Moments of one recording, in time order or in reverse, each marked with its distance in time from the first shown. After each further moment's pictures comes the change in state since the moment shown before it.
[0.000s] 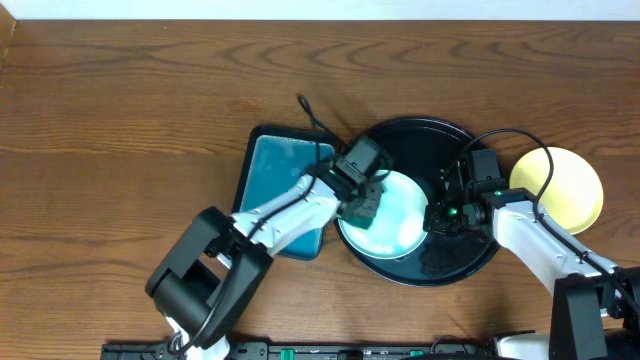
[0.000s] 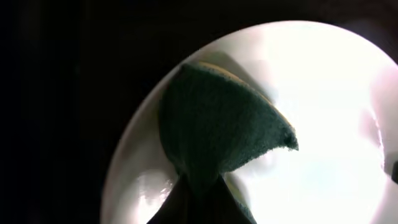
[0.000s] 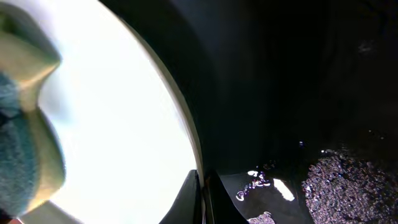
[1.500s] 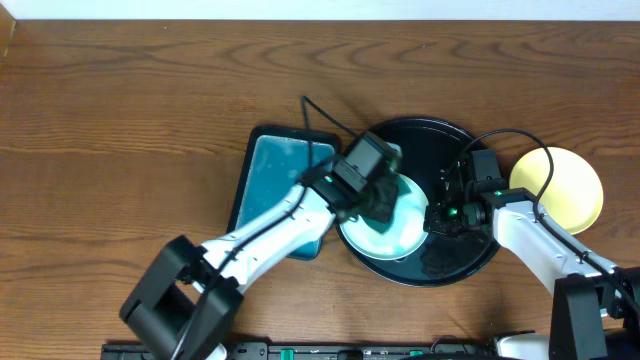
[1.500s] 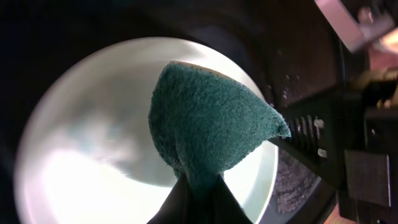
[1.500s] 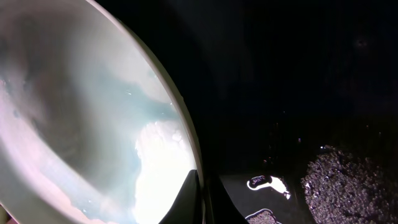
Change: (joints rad) left arm -0.067 -0.131 0.005 0.017 0.137 0.051; right arm 0.000 0.000 0.000 -0.004 0.001 0.000
